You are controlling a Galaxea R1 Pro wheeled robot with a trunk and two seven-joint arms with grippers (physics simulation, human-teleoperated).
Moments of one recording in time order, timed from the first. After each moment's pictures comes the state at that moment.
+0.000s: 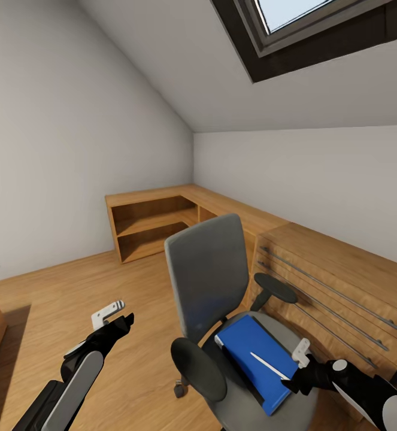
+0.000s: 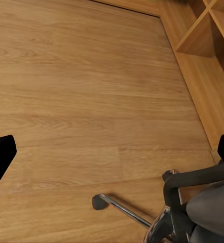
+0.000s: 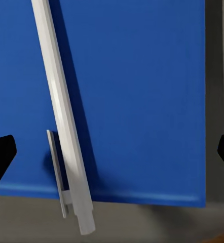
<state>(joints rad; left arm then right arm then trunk) -0.26 0.15 -0.23 -1.49 0.84 0.41 0.66 -0.64 -0.40 0.86 -0.39 -0.33 0.02 0.47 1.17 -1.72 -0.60</state>
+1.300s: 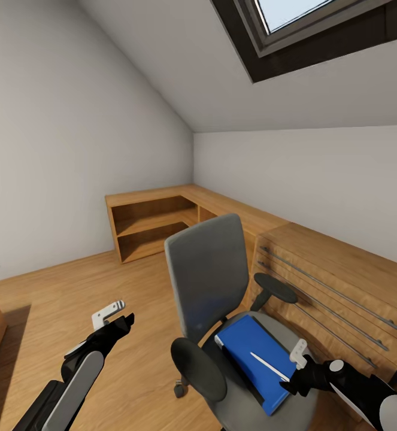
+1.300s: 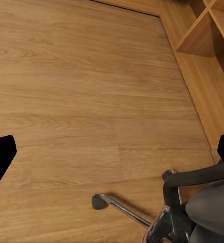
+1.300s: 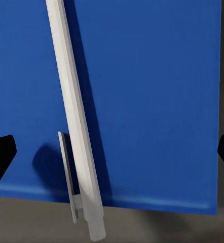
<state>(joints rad) -0.26 0.14 -0.23 -1.49 0.84 0.41 0.66 -0.64 -0.38 0.86 -0.39 -0.30 0.02 0.47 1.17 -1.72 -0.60</state>
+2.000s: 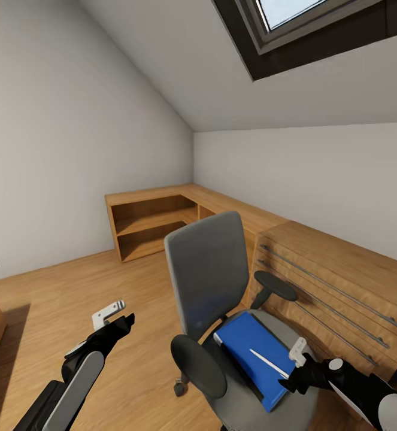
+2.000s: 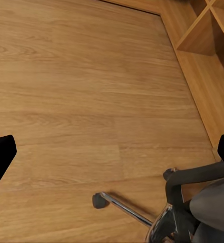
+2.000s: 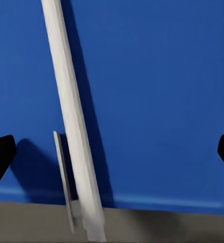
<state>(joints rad) -0.26 0.14 -0.23 -1.49 0.84 0.41 0.66 -0.64 -0.38 0.85 -0.40 -0.31 0.02 0.46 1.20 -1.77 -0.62</state>
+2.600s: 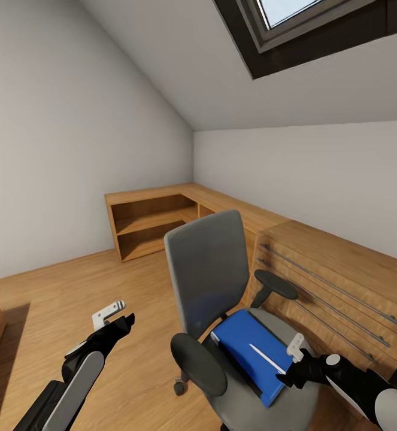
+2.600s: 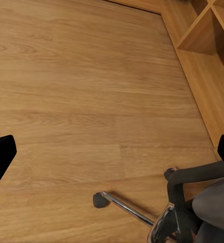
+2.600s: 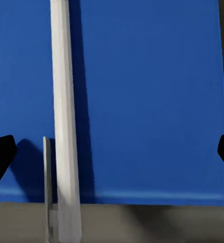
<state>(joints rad) -0.26 0.14 -0.23 -1.49 0.84 0.41 0.66 -0.66 -0.37 0.85 -0.40 -0.31 0.02 0.46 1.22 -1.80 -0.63</state>
